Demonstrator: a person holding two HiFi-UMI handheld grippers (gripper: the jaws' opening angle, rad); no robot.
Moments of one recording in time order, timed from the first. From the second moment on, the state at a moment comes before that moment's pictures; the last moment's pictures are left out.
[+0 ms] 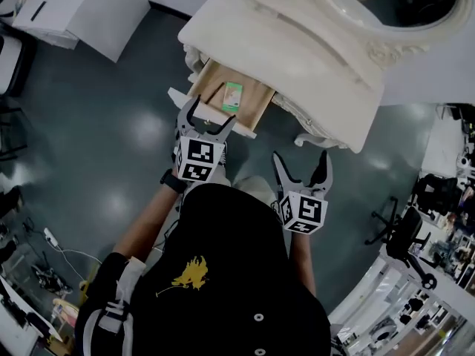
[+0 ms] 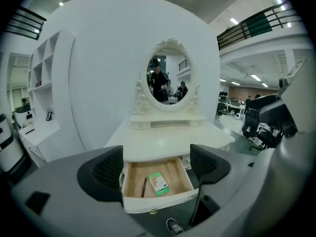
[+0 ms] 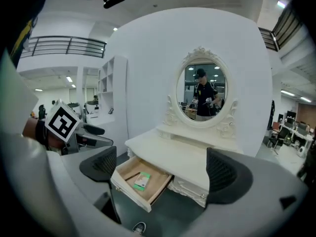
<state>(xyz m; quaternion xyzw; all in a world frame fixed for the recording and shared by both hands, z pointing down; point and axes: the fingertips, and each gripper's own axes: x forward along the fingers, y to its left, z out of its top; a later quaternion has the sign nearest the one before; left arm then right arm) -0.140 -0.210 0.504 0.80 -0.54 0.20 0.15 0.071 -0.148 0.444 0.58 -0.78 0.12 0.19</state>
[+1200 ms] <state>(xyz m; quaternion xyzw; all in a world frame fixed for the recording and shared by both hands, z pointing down) -0.052 -0.349 0.780 0.72 -0.42 0.44 0.35 0.090 -0.323 0.570 0.52 -0.79 0.17 0.26</state>
